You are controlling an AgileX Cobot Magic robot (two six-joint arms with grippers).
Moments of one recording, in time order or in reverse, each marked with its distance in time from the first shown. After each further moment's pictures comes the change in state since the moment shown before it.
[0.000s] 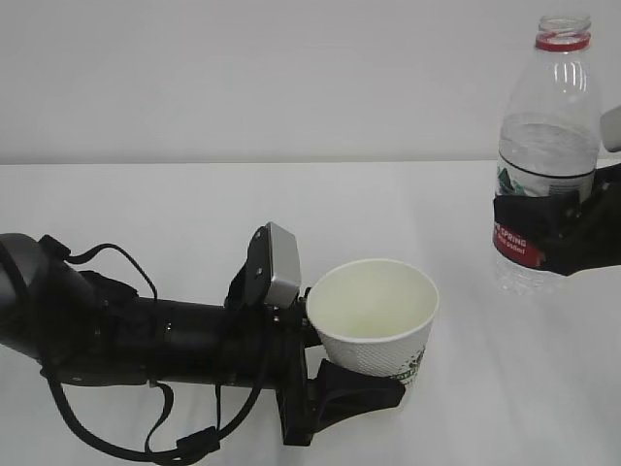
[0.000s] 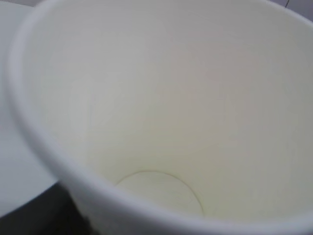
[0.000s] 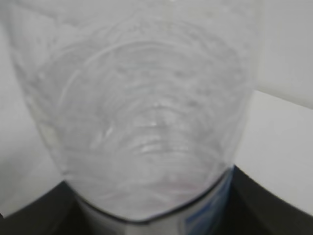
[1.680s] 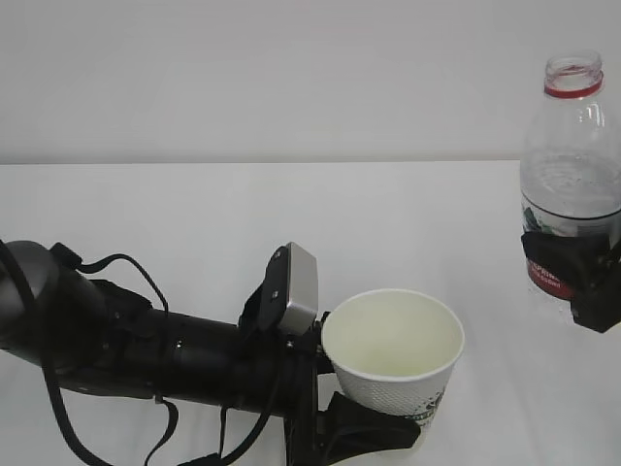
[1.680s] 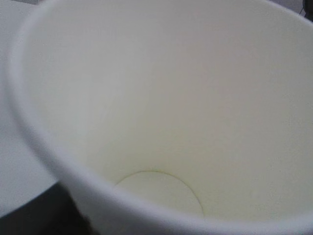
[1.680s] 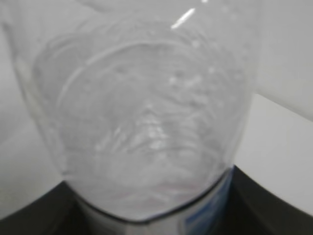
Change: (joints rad) left arm -0.046 0.000 0.000 0.064 0.006 -0.033; right arm 0.000 -0.129 0.099 0.000 0.082 -0.144
